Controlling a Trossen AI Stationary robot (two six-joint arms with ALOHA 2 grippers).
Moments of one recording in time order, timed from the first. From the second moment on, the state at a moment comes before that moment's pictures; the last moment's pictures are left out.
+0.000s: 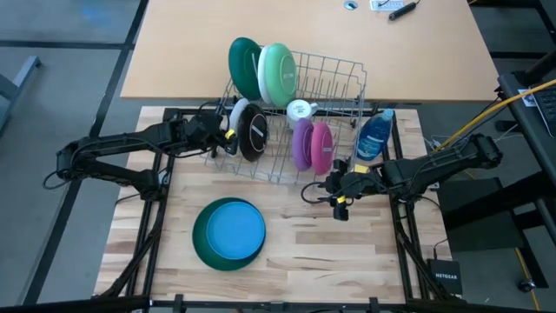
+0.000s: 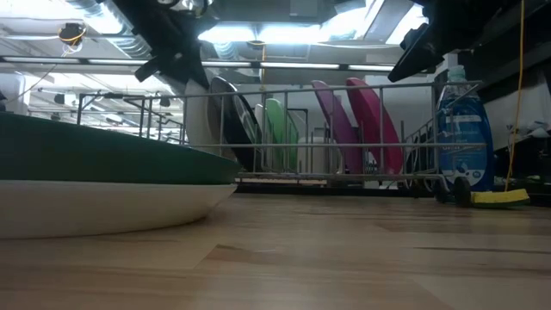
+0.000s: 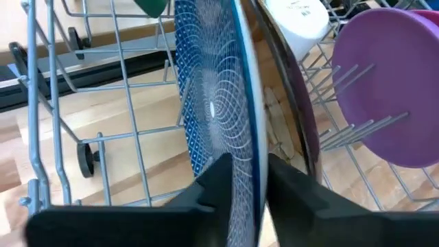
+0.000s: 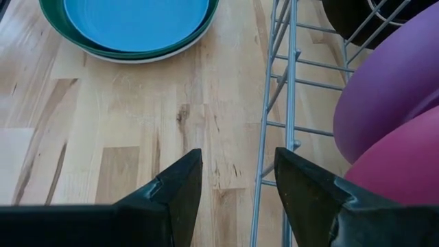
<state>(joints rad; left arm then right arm) 0.32 1.12 0.93 -0.54 -0.35 -0.67 0.26 1.14 0.83 -0.46 0.23 0.18</state>
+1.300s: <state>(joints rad) -0.12 0.83 0.85 -0.64 0.14 -0.71 0.26 1.14 0.83 -0.46 0.02 0.36</state>
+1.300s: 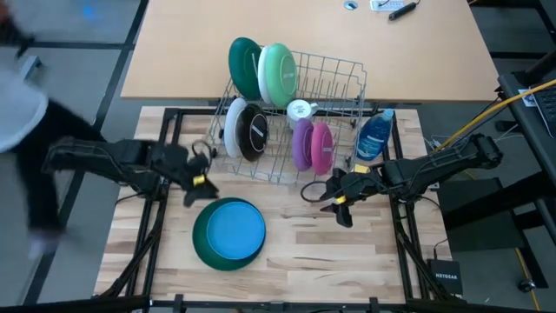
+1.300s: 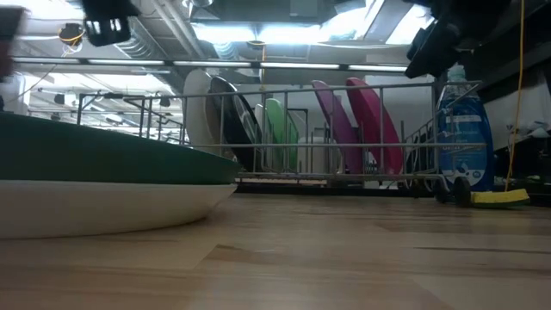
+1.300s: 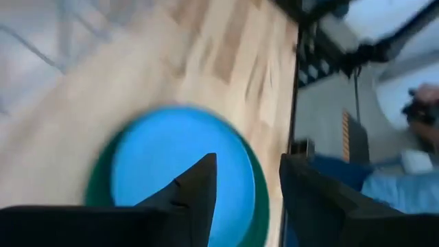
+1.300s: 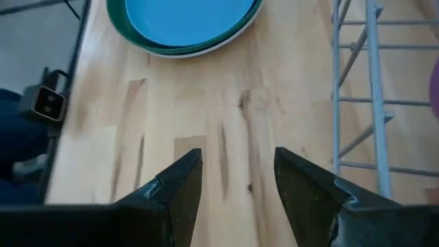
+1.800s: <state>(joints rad) -0.51 1.17 0.80 -0.47 0.07 -0.82 0.26 1.14 0.83 -0.34 0.01 0.45</state>
